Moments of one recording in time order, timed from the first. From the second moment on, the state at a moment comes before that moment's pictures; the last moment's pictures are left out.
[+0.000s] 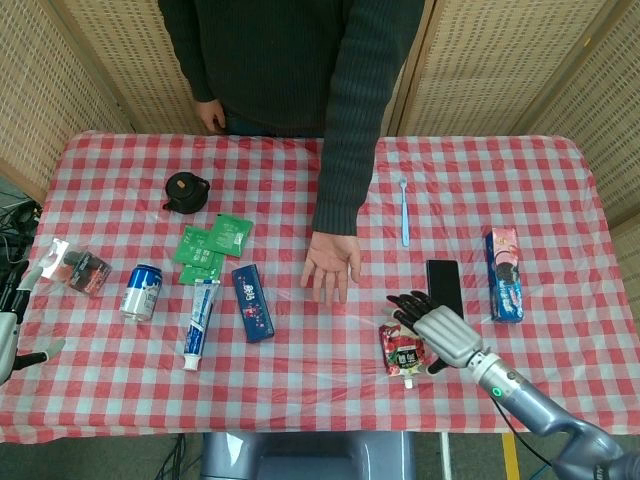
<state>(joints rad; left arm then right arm) -0.10 -1.09 -0.07 -1.66 1.42 1.47 0.09 0.56 -1.23 0.04 -1.59 -1.74 0.89 0.16</state>
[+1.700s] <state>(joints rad) -0.13 -1.09 -0.09 -1.64 1.35 1.40 0.08 0.77 -1.09 0.21 -1.84 -1.61 0.94 -0.09</state>
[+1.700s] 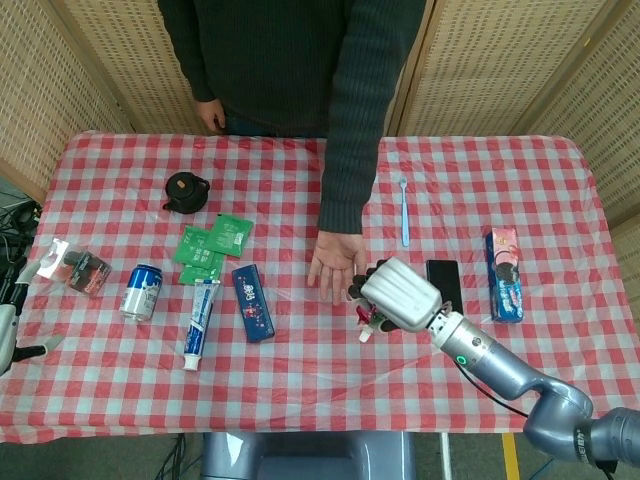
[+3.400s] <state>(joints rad) -0.10 -1.05 -0.06 -1.69 1.44 1.47 0.04 0.54 -0.90 0.14 -1.74 -1.45 1.23 0.04</state>
